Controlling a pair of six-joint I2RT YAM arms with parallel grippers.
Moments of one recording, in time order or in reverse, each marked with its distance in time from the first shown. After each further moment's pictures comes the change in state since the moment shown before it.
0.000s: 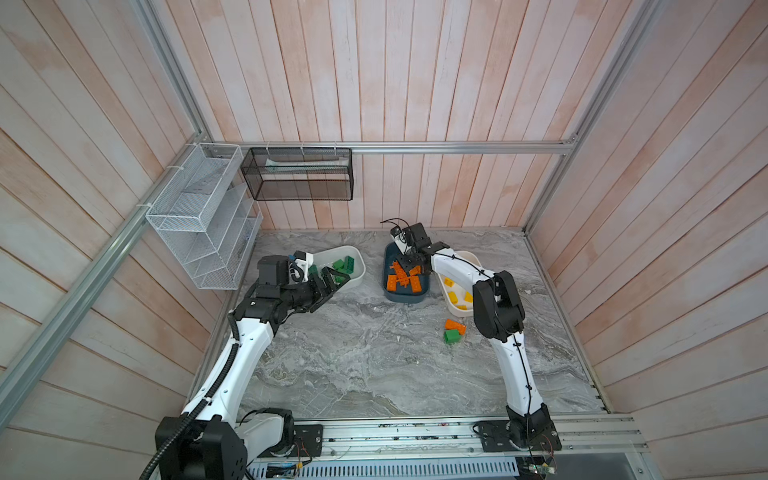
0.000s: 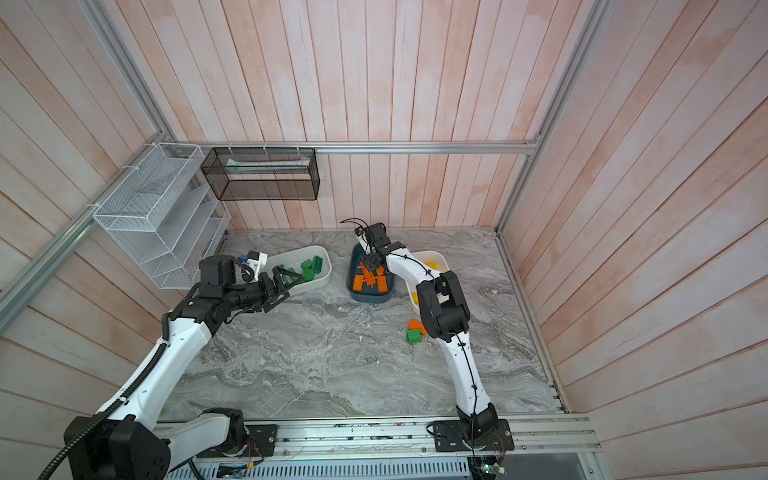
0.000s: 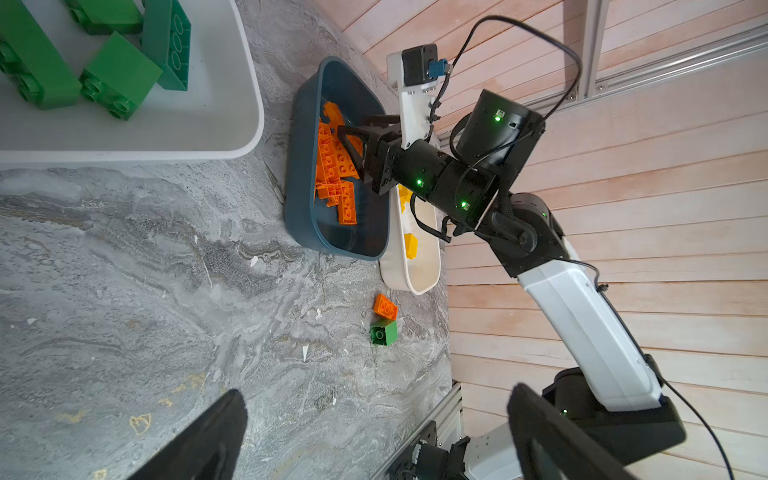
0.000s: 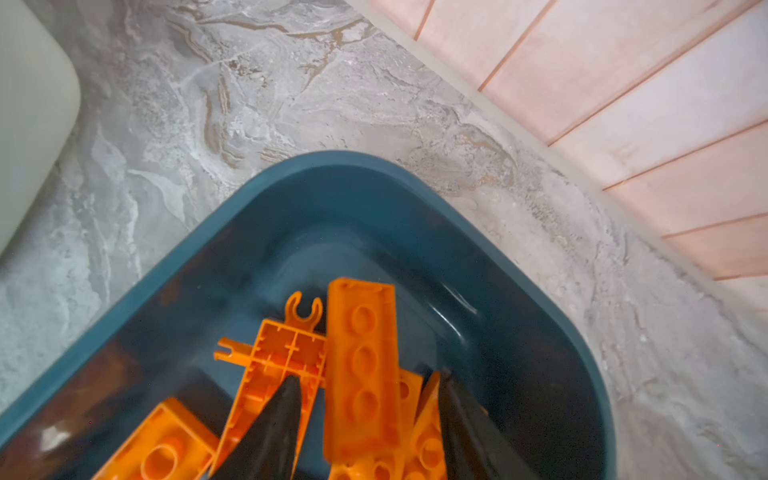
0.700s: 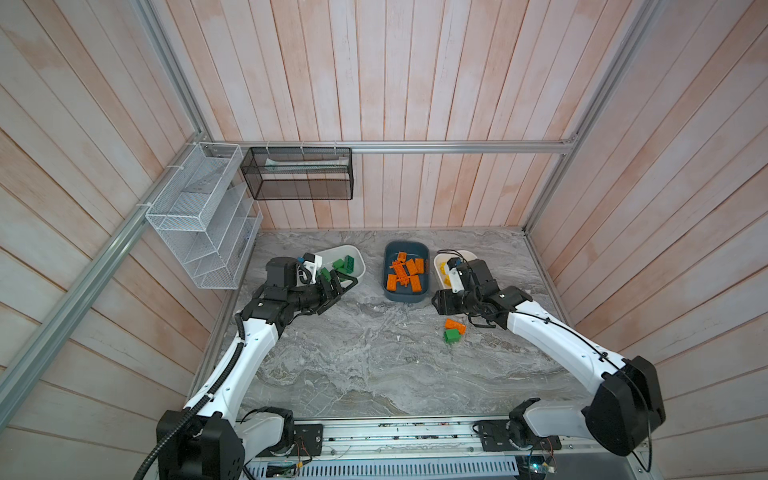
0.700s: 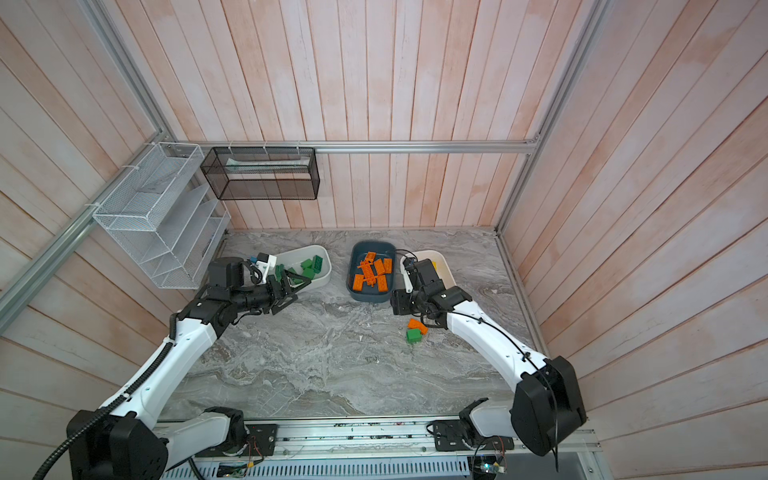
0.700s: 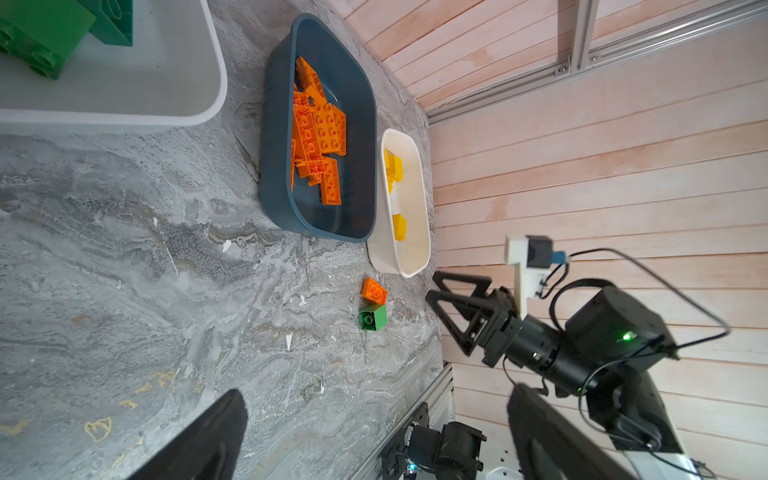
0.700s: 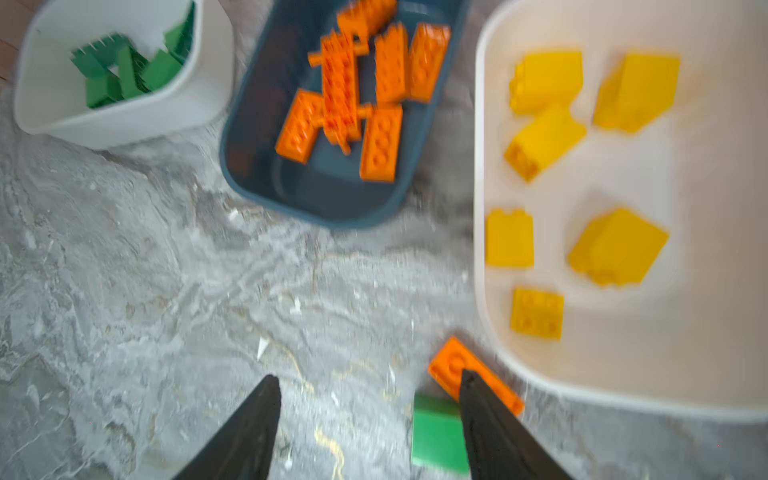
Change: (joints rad) left arm -0.061 0.007 -0.040 0.061 0.022 -0.034; right arm 0.001 -1.062 -1.024 -0.140 -0.145 0.605
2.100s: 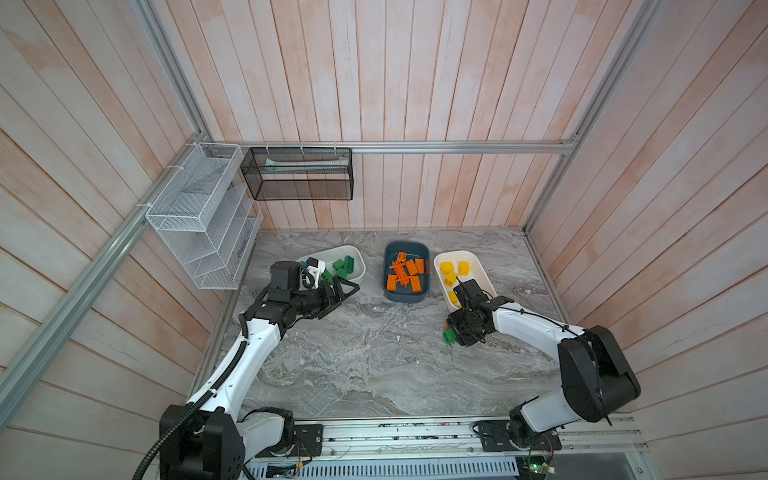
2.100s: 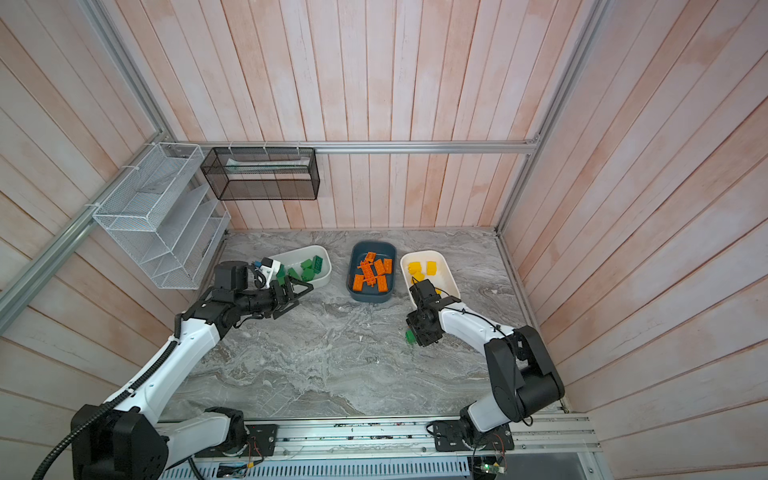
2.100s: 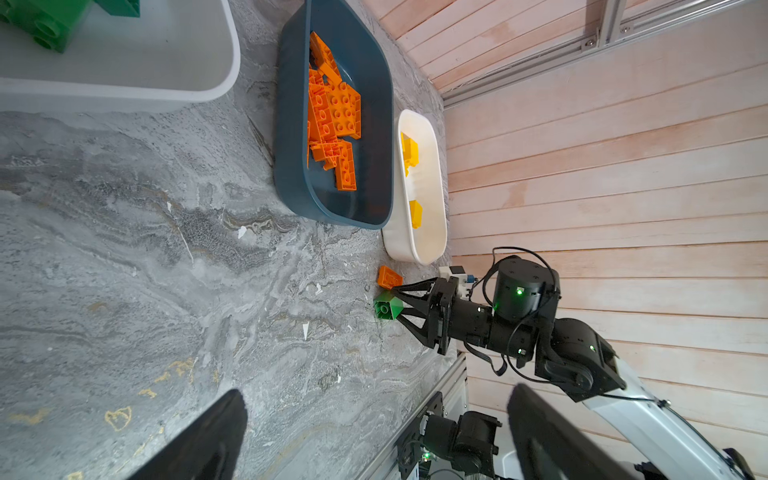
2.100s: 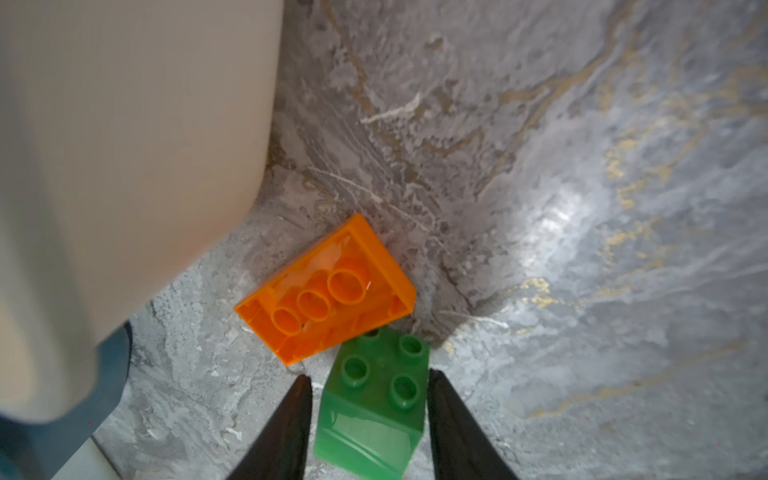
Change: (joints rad) left arm -0.006 0.014 -0.027 -0.018 -0.005 0.055; right arm -0.089 0.237 -0.093 -0.014 -0.011 1.115
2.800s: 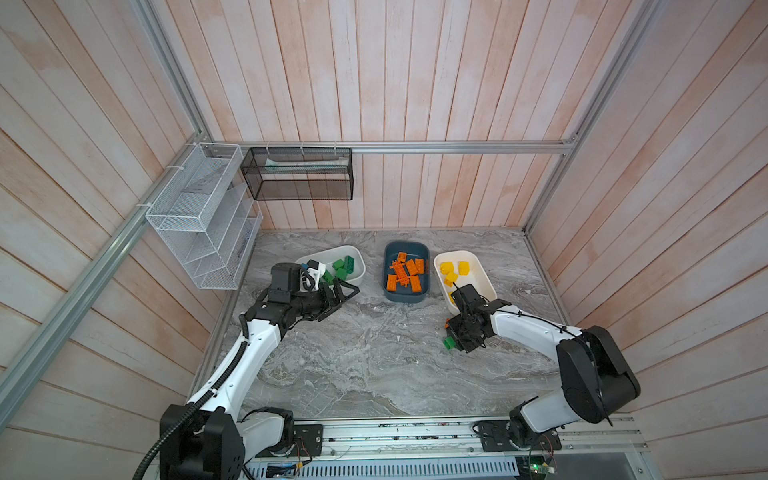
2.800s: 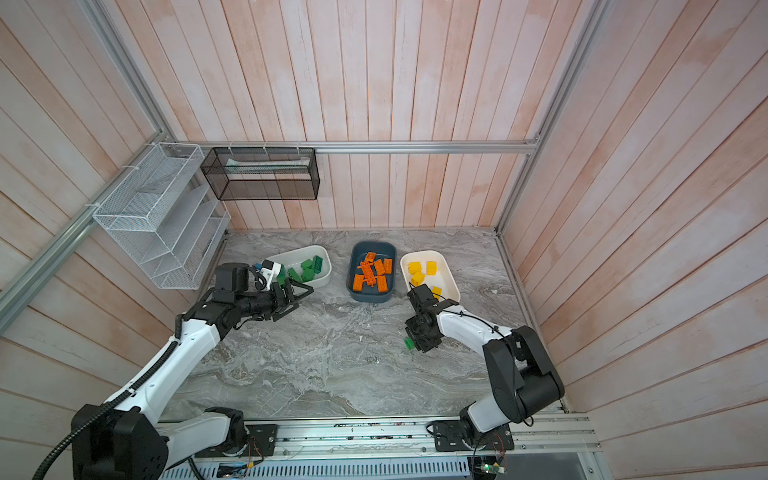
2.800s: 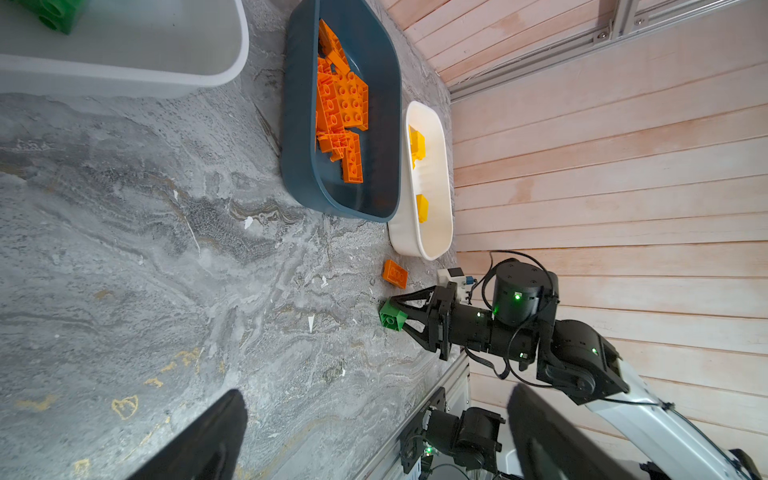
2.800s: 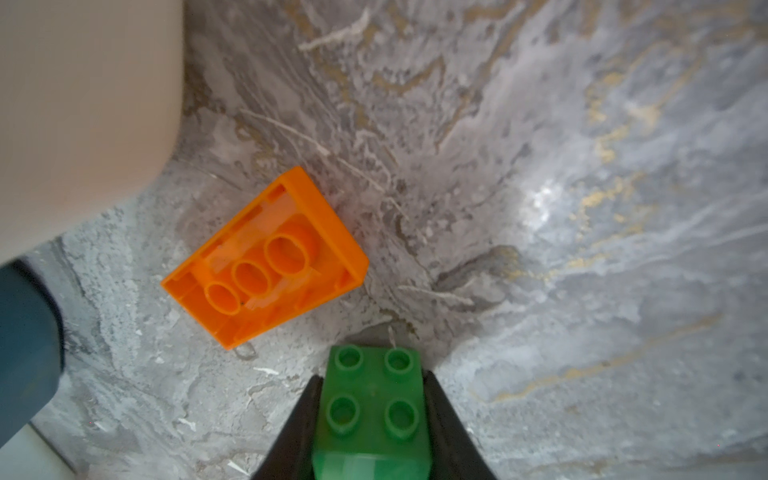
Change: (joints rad) left arm 0.000 -0.002 -0.011 -0.013 0.000 0.009; right arm 0.028 -0.011 -0.028 -0.030 -0.027 -0.025
